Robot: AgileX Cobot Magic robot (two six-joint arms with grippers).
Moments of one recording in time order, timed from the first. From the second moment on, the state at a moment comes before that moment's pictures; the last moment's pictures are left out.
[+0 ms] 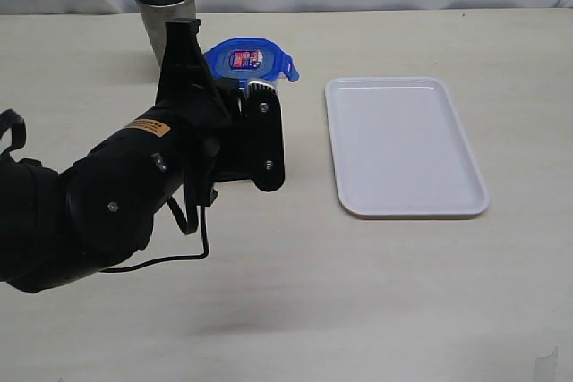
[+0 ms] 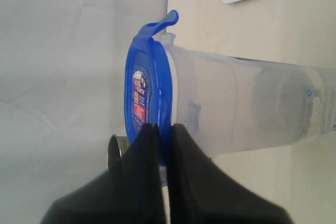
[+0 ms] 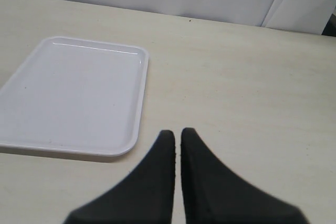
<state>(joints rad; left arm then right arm) -1.00 1.61 -0.69 -1.11 -0.71 2.11 -0.03 0.00 0.00 -0.12 0.39 -0.06</state>
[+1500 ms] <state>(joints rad) -1.00 1.61 -0.69 -1.12 -0.71 2.11 -0.03 0.00 0.00 -0.12 0.39 -0.06</state>
